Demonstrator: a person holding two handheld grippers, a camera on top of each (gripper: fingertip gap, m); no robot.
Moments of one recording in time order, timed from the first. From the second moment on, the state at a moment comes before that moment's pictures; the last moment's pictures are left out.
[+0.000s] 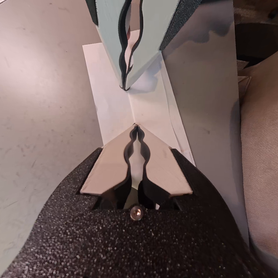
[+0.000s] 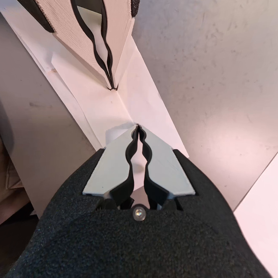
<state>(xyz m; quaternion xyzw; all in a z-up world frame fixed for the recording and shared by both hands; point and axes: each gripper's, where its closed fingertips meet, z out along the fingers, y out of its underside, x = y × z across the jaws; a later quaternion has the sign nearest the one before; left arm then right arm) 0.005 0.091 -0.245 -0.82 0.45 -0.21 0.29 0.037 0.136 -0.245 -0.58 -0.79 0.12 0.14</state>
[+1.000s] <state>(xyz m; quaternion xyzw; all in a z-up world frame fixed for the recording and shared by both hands) 0.004 0.091 -0.245 -0.81 0.45 -0.21 0.31 0.083 0.176 -0.244 -0.65 -0.74 0.09 0.14</state>
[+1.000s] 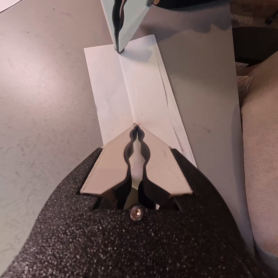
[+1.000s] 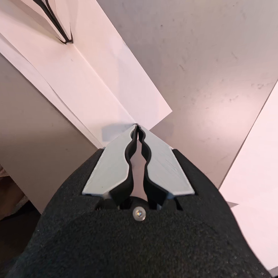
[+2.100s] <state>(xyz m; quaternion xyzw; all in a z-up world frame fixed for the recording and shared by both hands) -0.143 0.051 -0.199 -0.89 0.12 -0.23 0.37 0.030 0.147 -0.194 -0.50 -0.78 0.24 0.28</state>
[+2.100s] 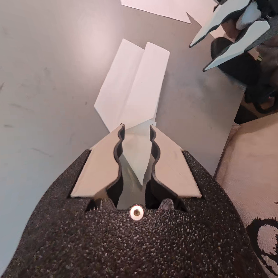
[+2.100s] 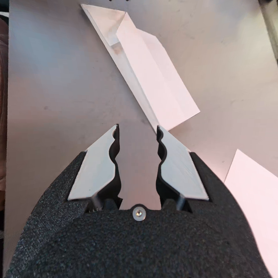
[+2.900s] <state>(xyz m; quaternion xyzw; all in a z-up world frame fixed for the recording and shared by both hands) -0.115 0.085 -0.187 -0.81 0.38 0.01 0.45 -0.020 0.148 -0.182 -0.45 -0.83 0.25 0.23</state>
